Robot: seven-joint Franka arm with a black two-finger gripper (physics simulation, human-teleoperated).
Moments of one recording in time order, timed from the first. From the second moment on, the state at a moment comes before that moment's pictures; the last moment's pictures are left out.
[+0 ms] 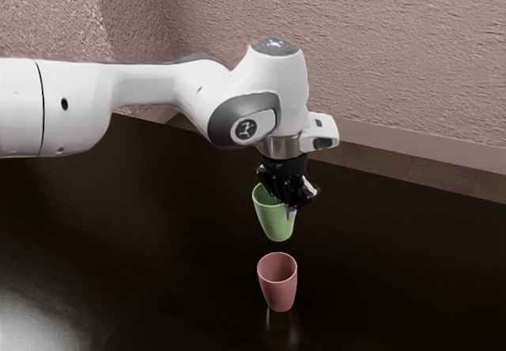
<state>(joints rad) -0.38 0.23 -0.12 -1.74 0.09 2.00 -0.33</state>
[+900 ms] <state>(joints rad) -0.39 0.19 -0.17 -1.78 0.10 2.00 -0.46</state>
